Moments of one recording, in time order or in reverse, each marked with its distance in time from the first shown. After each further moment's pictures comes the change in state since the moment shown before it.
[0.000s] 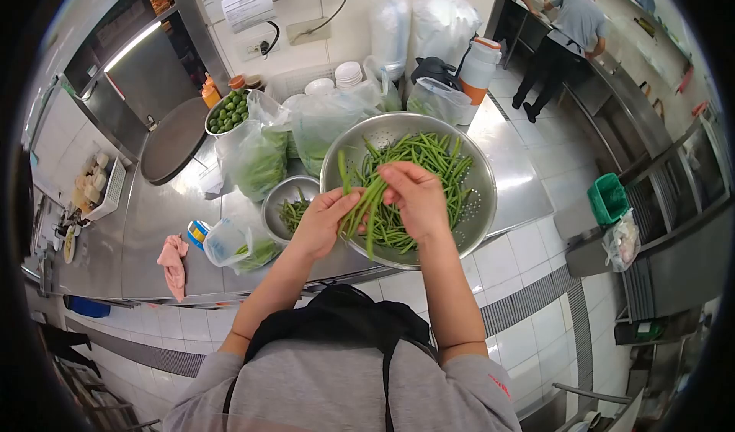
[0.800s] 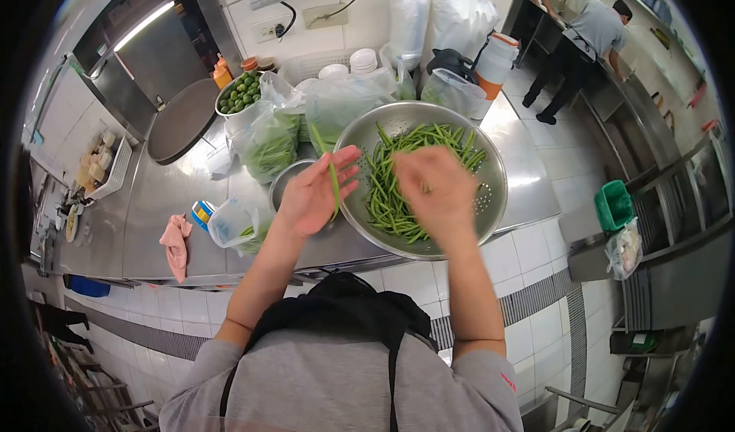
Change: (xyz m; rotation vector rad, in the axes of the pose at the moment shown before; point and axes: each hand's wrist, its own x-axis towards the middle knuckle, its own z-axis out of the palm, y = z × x) left_hand -0.003 0.021 -0.025 -0.296 0.025 0.001; right_hand -0.023 -0.033 0.011 -1.203 -0.083 -0.964
